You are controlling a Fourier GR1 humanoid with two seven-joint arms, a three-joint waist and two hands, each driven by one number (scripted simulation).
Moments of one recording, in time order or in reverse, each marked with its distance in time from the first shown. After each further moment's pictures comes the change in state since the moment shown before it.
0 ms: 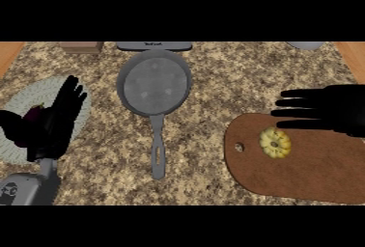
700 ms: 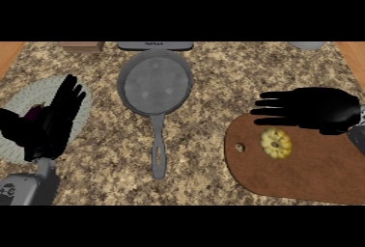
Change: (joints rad) left arm 0.000 -0.027 0.039 -0.017 -0.034 -0.035 0.037; right arm -0.017 0.196 0.002 0.120 0.191 0.018 0.031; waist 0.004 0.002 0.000
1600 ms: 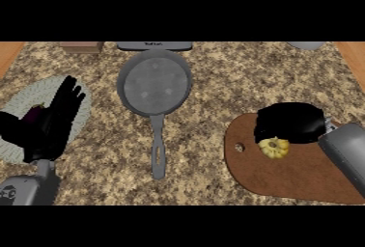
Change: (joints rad) left arm 0.012 -0.039 0.044 -0.003 -0.042 -0.048 -0.002; right arm 0.054 0.167 -0.005 0.118 0.147 -0.049 -0.055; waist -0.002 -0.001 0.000
